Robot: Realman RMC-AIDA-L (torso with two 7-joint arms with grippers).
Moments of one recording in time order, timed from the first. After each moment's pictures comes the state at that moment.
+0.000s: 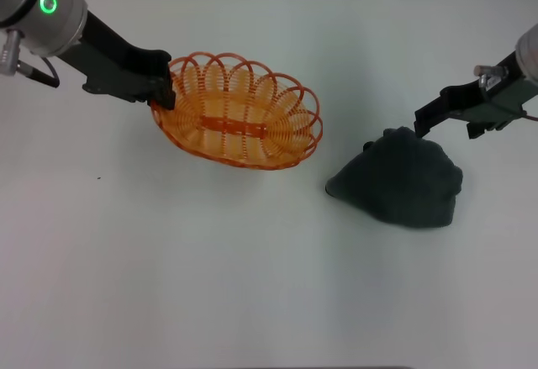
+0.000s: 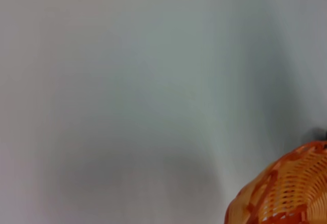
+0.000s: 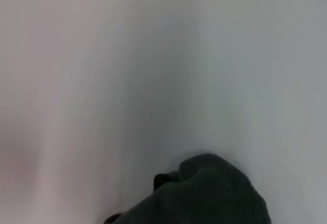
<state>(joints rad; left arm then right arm) -0.86 -2.06 1.02 1.14 -0.48 -1.63 0.10 0.76 2.02 -1.22 -1.03 0.46 1.49 -0.02</state>
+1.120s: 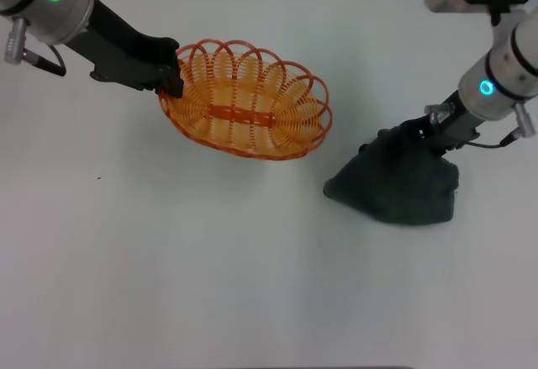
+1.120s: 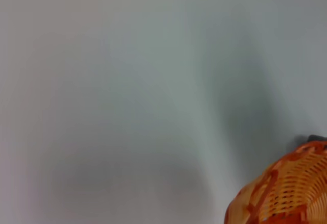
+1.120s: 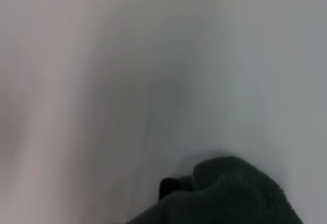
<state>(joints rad) -0.88 -2.05 1.02 1.15 -0.50 -1.62 0.11 0.91 2.05 -1.22 -0.57 0.43 1.17 -0.17</state>
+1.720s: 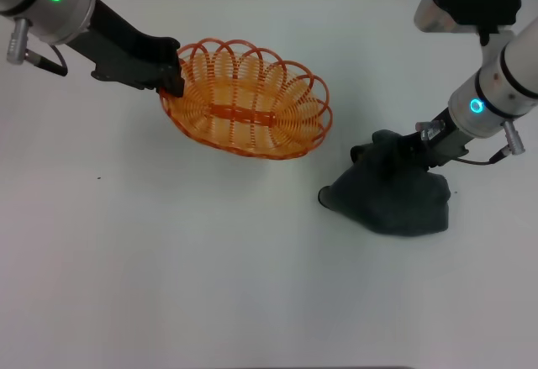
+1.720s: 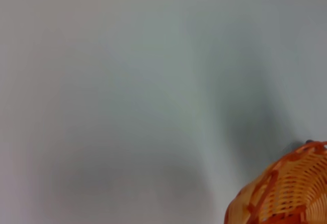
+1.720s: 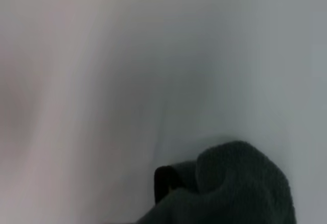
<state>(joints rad) -0.88 -2.05 1.03 1.14 -0.50 -1.61 0.11 0.93 2.05 -1.22 -0.47 0.49 1.11 -0.22</state>
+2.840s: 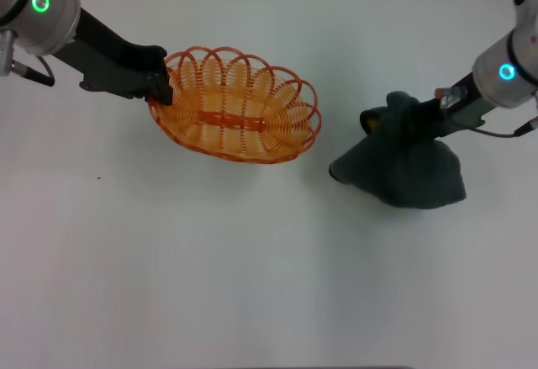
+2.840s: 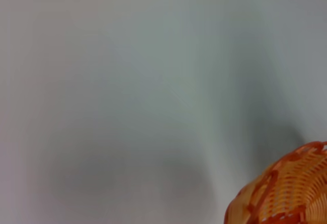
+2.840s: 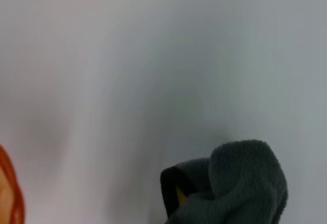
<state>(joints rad) -0.84 -2.05 1.01 1.14 -0.51 -1.61 0.11 0.76 2.06 -1.25 -0.95 0.48 1.36 -0.13</state>
